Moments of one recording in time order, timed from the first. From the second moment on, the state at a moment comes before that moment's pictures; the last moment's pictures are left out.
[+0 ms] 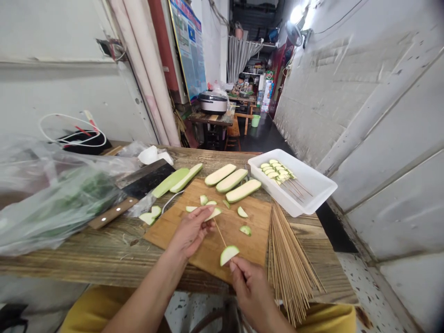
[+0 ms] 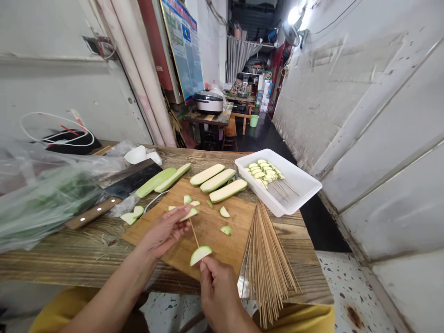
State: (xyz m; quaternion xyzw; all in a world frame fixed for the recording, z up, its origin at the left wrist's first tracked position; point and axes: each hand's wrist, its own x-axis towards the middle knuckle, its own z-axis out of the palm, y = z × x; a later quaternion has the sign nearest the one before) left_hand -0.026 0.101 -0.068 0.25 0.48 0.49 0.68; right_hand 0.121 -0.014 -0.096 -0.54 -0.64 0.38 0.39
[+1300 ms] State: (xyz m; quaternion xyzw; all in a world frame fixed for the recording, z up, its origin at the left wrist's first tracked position) left_hand -0.007 0.103 -0.072 0.16 0.45 0.53 0.70; right_hand 0.108 0.003 -0.105 -0.57 -0.64 0.32 0.41
